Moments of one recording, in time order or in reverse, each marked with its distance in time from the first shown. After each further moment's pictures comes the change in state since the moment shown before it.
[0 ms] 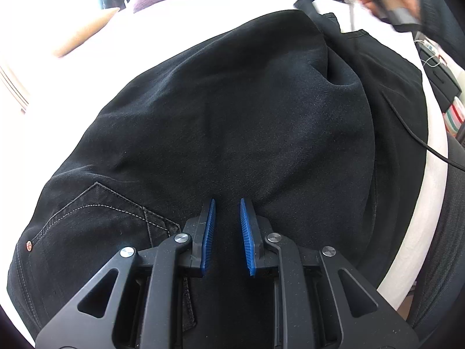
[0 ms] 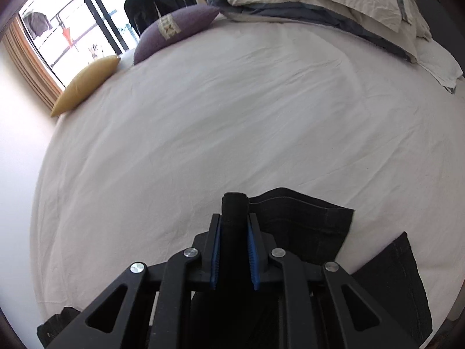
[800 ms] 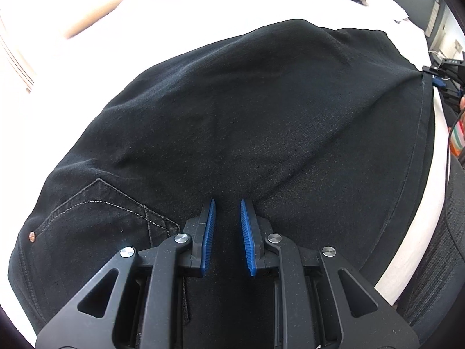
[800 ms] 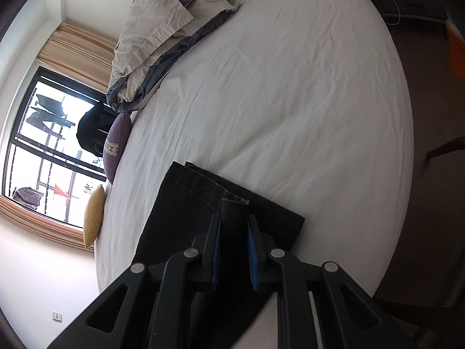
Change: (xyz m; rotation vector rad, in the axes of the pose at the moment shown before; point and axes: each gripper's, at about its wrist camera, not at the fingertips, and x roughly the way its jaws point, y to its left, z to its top) left arm 0.007 0.011 0.027 -0.079 0.074 0.024; right arm -0.085 -0.235 -0.168 0.680 -0.170 0.141
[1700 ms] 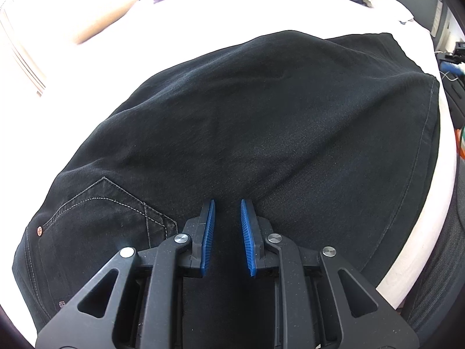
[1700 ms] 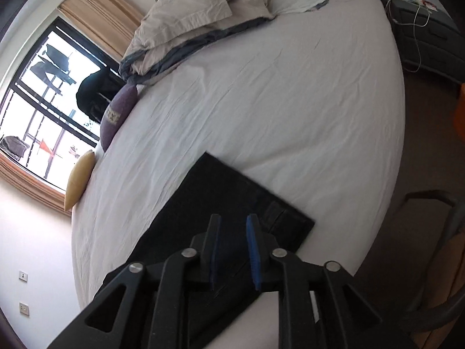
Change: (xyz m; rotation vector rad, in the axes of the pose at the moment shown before) left arm -0.006 -0.005 -0.007 -0.003 -0.036 0.044; right arm -0.031 0.056 -0.012 -0.202 0.096 -0.137
